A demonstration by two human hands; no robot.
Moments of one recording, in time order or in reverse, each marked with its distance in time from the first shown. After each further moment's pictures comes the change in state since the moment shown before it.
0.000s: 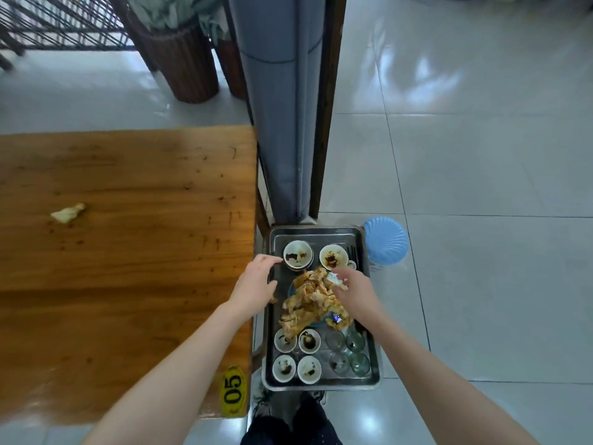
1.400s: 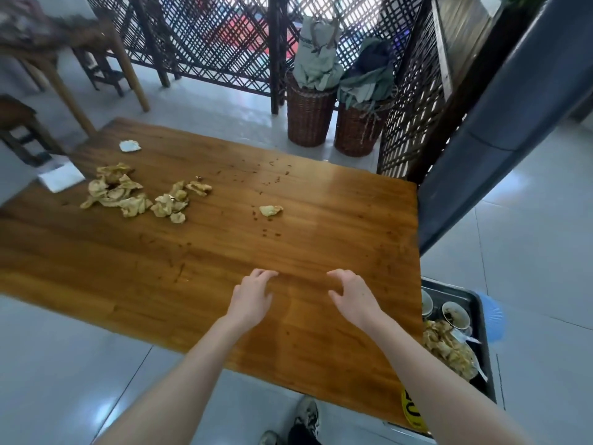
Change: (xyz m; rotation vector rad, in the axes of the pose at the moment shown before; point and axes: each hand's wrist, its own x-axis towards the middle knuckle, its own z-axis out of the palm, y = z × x) left_hand -0.178 -0.305 -0.206 0.024 0.267 -0.180; right_hand -0.076 -0.301 0.252 -0.393 -0.083 -0.471
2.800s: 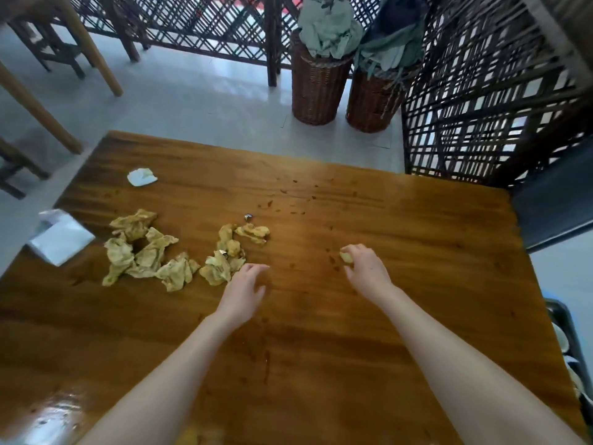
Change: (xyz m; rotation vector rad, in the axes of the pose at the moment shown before) left_hand 0.207 -0.234 -0.134 -0.107 -0.130 0.057; right_hand 0.277 -0.142 0.092 -0.210 0.081 0.155
